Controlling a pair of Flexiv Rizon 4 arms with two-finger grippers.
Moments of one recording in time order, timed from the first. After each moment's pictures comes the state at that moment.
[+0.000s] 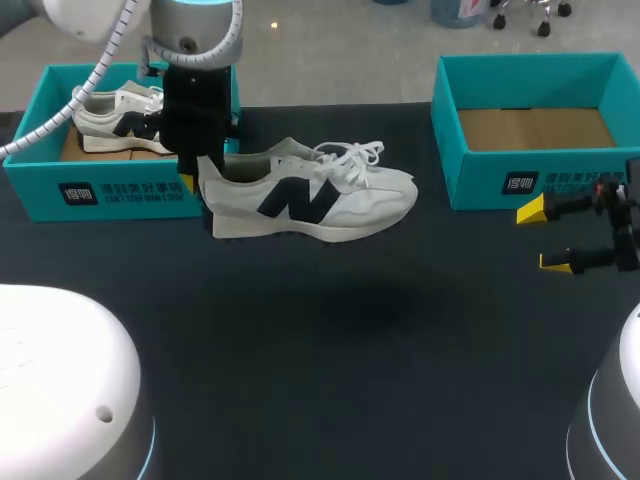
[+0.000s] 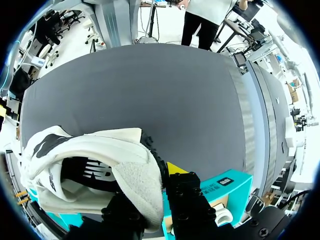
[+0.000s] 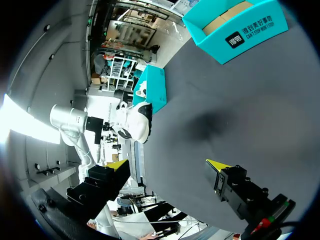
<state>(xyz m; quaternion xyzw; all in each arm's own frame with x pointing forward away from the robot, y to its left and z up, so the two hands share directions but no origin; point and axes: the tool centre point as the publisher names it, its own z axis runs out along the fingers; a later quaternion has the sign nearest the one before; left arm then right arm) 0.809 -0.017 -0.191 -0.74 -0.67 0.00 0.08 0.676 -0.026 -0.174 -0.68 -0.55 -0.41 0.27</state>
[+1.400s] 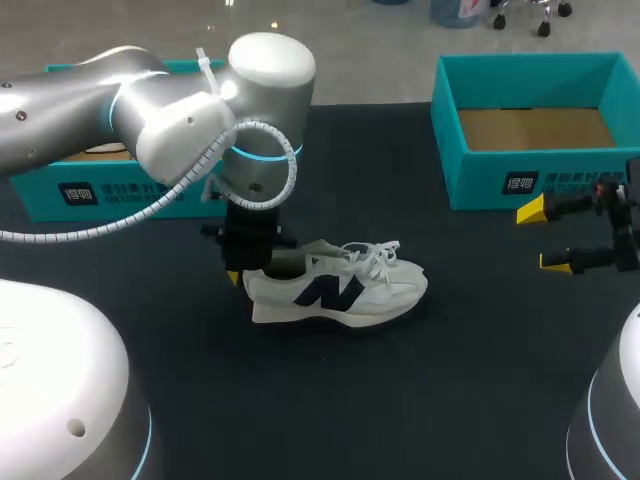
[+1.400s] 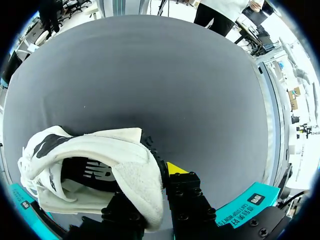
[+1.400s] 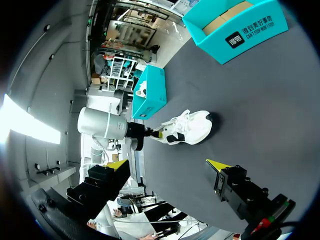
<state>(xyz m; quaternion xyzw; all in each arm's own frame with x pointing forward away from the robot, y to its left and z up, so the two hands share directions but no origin) 0.787 -0.055 -0.368 -0.72 -0.68 -0.03 0.10 0.676 -0.026 -0.174 -0.68 -0.55 -0.41 0.27</state>
